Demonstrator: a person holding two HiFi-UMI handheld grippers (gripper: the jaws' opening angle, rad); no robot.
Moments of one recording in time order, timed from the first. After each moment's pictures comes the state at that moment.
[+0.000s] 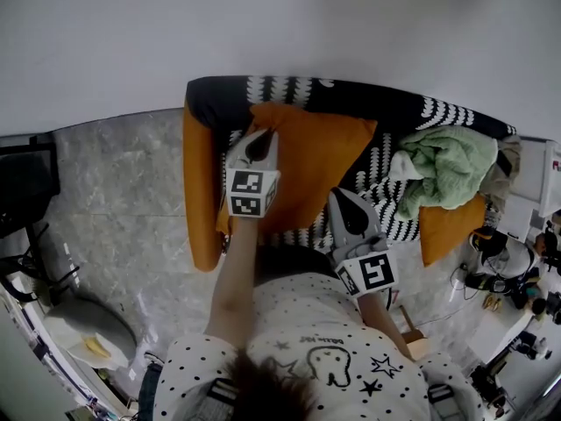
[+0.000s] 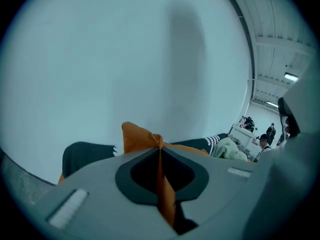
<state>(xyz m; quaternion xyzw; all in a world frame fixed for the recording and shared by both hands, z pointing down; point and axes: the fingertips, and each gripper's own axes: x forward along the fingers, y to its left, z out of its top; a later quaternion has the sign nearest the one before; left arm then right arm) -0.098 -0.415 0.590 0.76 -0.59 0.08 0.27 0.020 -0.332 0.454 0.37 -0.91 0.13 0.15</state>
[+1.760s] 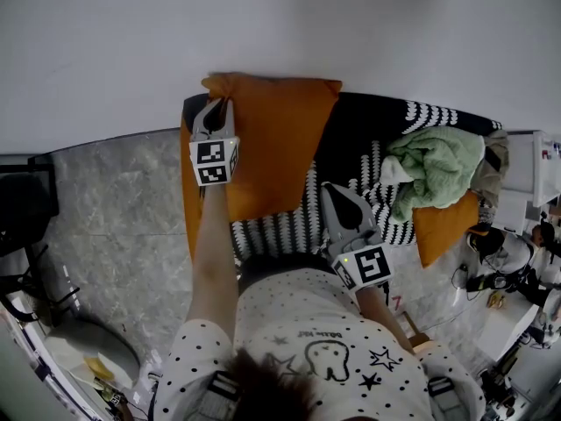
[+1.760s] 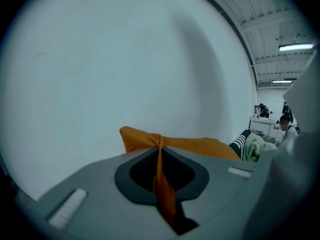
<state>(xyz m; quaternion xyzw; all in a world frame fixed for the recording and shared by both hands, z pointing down) -0.213 -0.482 0.558 0.73 -0.66 0.08 0.13 0.010 -0.334 0.429 0.38 -0.91 0.10 0.13</state>
